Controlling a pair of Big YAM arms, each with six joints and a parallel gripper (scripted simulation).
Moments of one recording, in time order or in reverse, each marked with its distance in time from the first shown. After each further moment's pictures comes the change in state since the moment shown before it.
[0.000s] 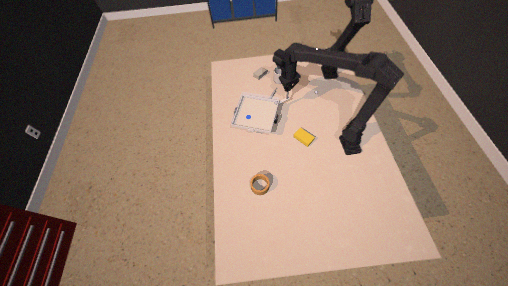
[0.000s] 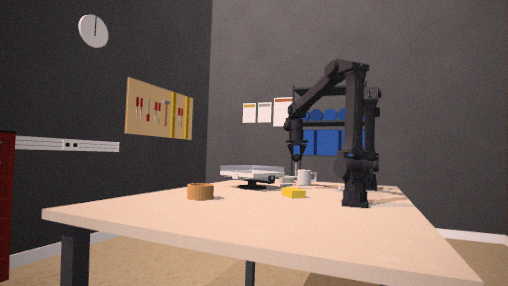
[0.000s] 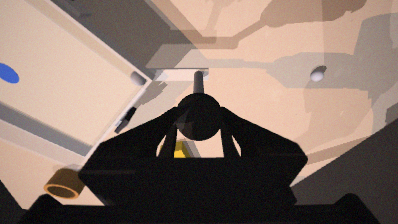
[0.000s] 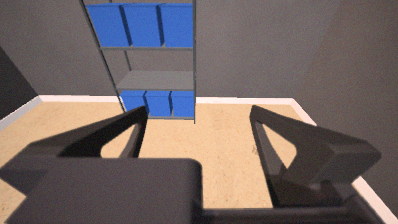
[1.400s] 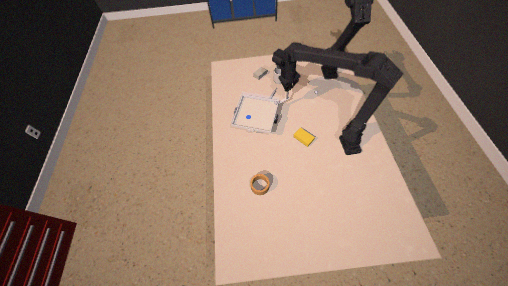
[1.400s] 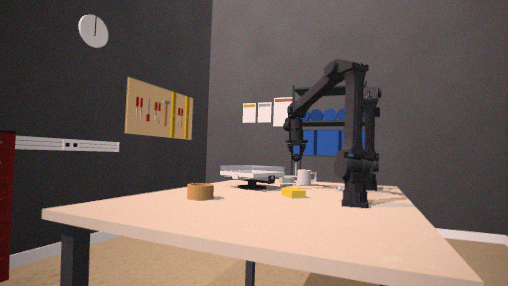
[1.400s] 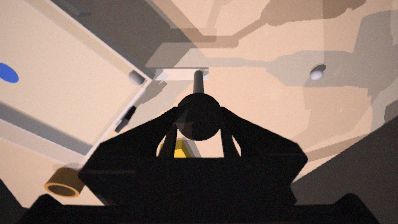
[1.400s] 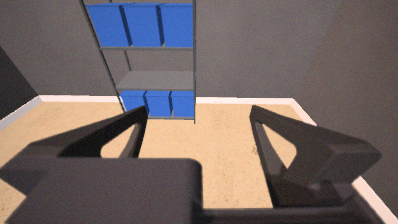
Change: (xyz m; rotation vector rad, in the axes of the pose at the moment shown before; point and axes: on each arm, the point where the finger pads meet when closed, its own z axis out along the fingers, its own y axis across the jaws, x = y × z) left arm 0.000 0.000 -0.001 0.004 0.013 -0.001; right arm 0.000 0.000 0.000 0.000 0.000 0.000
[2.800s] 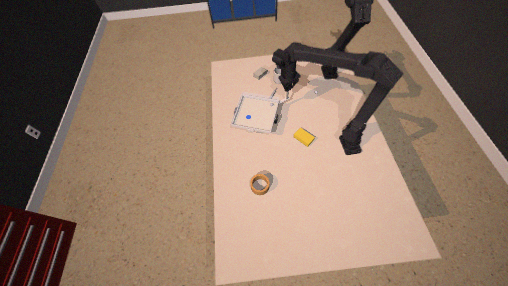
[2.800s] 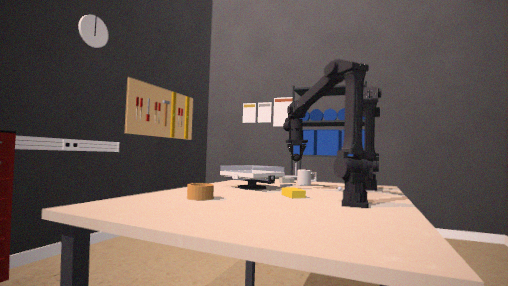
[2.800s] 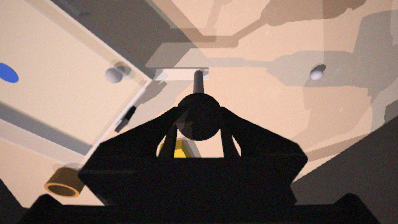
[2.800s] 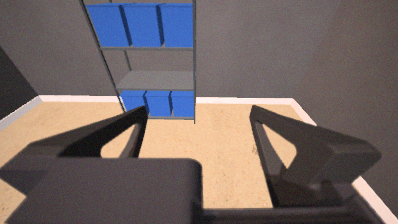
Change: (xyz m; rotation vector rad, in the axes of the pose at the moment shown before) left arm 0.000 0.000 0.000 0.000 0.000 0.000; right arm 0.000 0.000 0.000 0.000 0.000 0.000
